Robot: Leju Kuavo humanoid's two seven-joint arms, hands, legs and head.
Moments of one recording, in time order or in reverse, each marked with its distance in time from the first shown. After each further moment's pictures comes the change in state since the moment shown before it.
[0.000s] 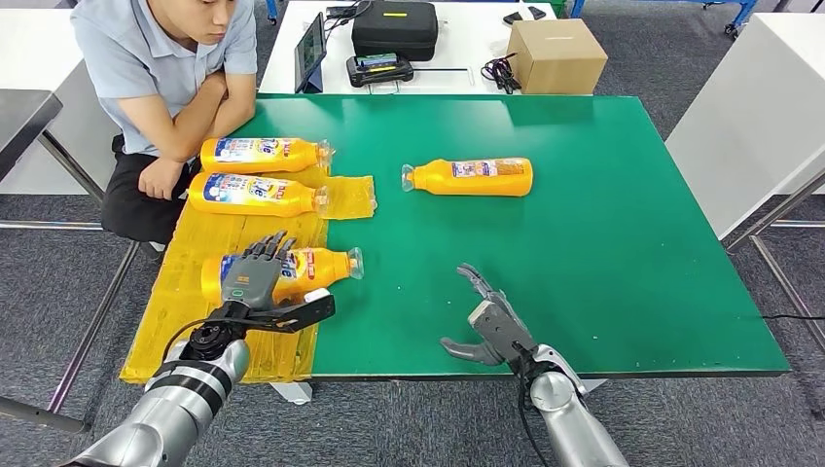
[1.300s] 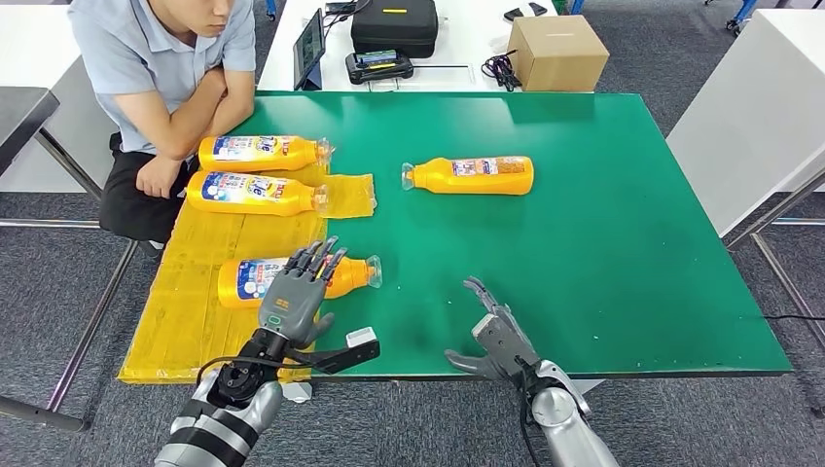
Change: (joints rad) left arm 0.267 -0.039 -0.177 -0.501 0.025 0.077 -0.028; right arm 0.054 0.014 -0.040 -0.002 0.023 -0.025 -0.012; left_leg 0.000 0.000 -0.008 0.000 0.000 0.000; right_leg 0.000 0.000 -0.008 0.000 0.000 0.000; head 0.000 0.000
